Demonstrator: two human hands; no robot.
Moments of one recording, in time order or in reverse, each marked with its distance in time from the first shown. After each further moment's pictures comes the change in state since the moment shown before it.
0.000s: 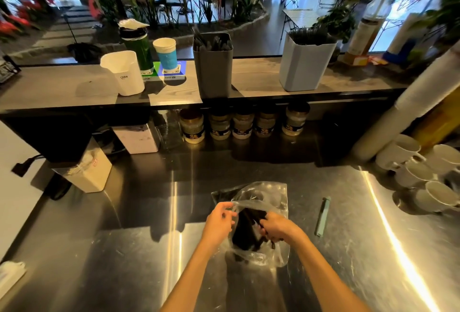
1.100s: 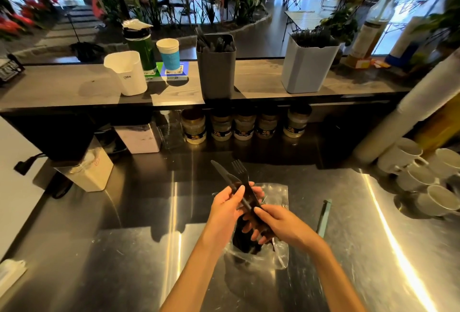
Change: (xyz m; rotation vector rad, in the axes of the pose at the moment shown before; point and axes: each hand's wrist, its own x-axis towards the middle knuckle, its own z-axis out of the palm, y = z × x) left_hand -0.041 0.078 -0.001 -0.707 -0.170 0.169; right_hand -0.117 -0.043 -0.022 0.312 -0.083 -0.451
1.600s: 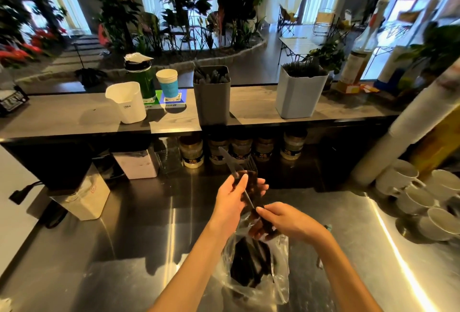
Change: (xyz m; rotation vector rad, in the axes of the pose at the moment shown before) left_hand 0.048 0.054 0.042 -0.002 -0.006 0.107; right_hand 0.020 -0.050 -0.048 -0.314 0.038 -0.001
